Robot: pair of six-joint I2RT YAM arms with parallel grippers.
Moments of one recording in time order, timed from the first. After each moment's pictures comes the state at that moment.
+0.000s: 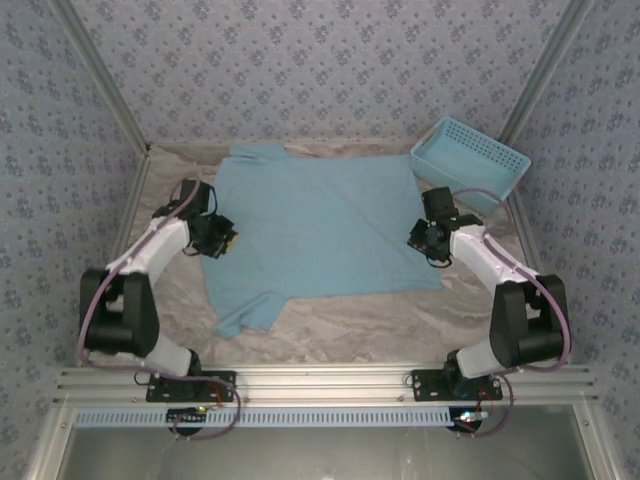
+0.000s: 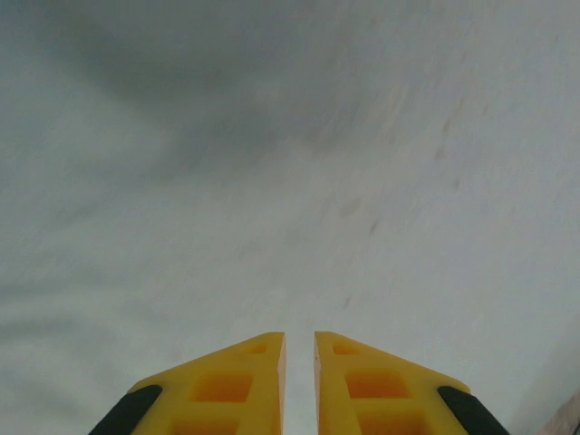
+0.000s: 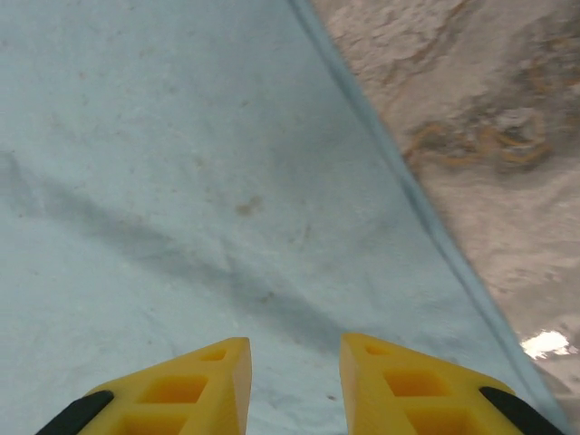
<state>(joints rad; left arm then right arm) -0.10 1.61 1.07 -0.60 0.22 -1.07 0.18 1.48 0.95 -0.58 0.01 0.69</state>
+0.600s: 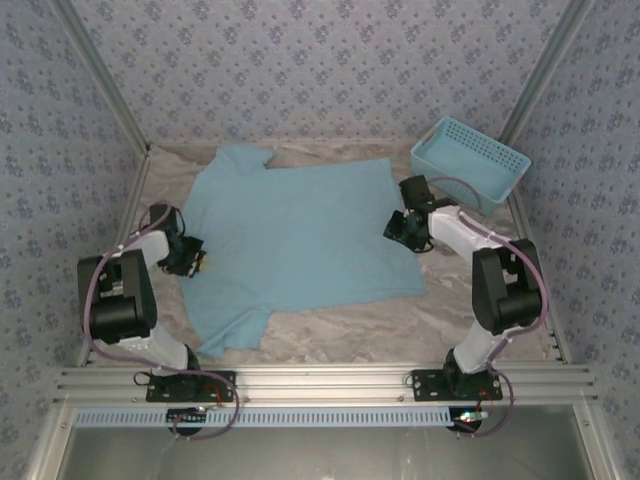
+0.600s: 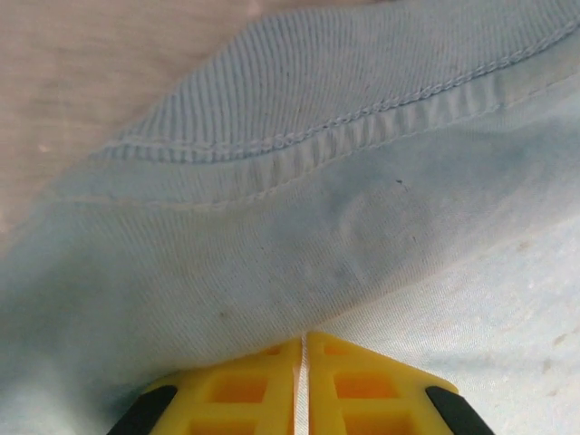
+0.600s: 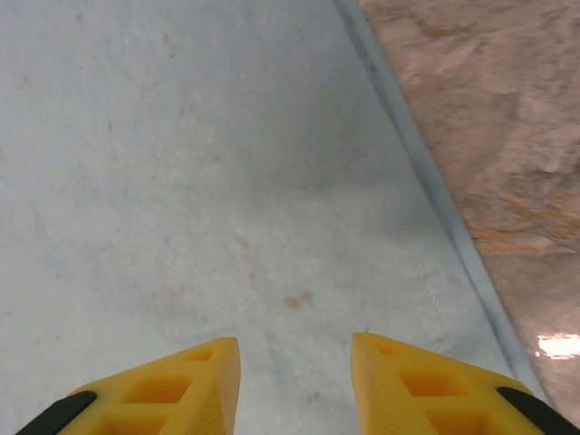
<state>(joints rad) 0.17 1.61 0.84 -0.49 0.19 -1.04 0.27 1.70 1.13 -0.59 -0.07 0.66</state>
